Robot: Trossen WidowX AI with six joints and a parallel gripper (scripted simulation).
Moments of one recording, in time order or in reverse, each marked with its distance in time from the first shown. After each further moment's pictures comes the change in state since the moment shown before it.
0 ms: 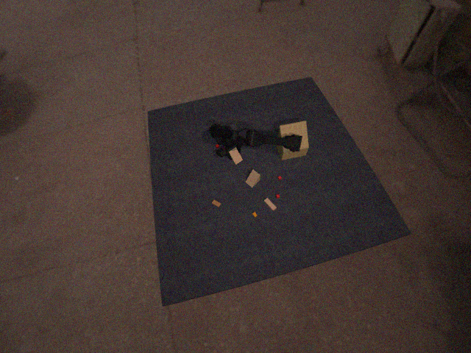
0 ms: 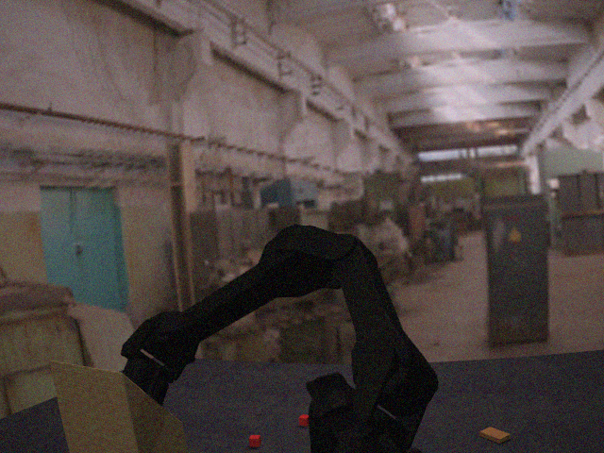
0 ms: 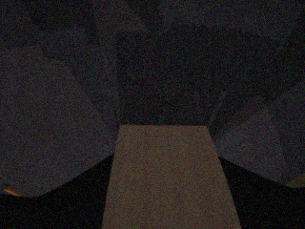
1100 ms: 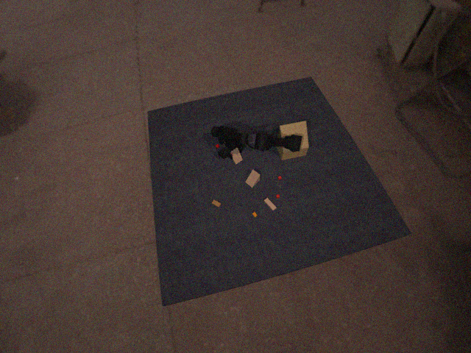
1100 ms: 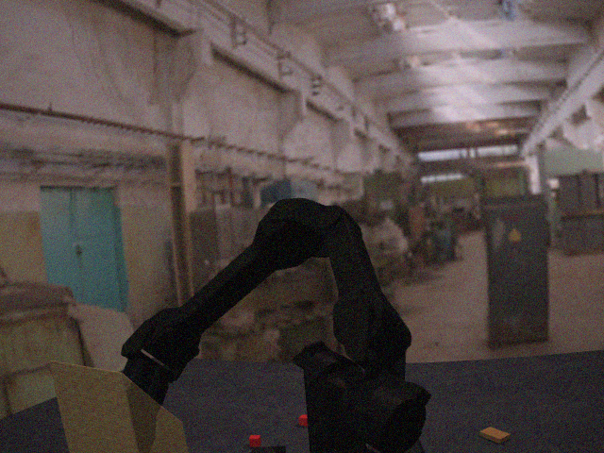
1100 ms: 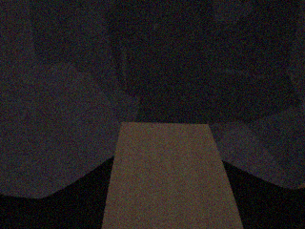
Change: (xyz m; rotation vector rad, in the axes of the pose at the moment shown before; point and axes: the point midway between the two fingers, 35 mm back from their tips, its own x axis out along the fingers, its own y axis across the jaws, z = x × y) arm -0.006 0.000 -0.015 0.003 -0.235 -0.003
